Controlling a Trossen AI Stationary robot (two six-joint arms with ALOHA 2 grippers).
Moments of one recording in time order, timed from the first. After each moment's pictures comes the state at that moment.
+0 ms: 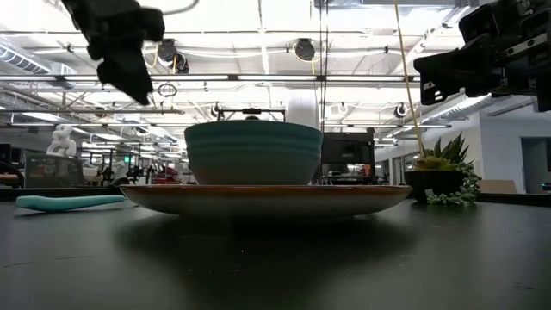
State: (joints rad) left arm 0.01 1.02 0.85 -0.80 -0.15 -0.48; right arm 0.00 0.72 0.02 0.75 -0.21 -0.04
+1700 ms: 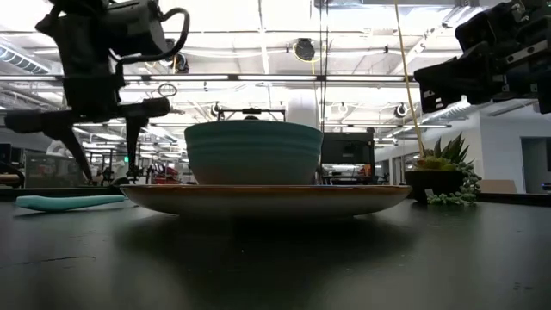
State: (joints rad) left arm -0.03 1.26 0.67 -0.73 -0.13 1.08; right arm 0.00 0.73 0.02 0.70 -0.20 -0.01
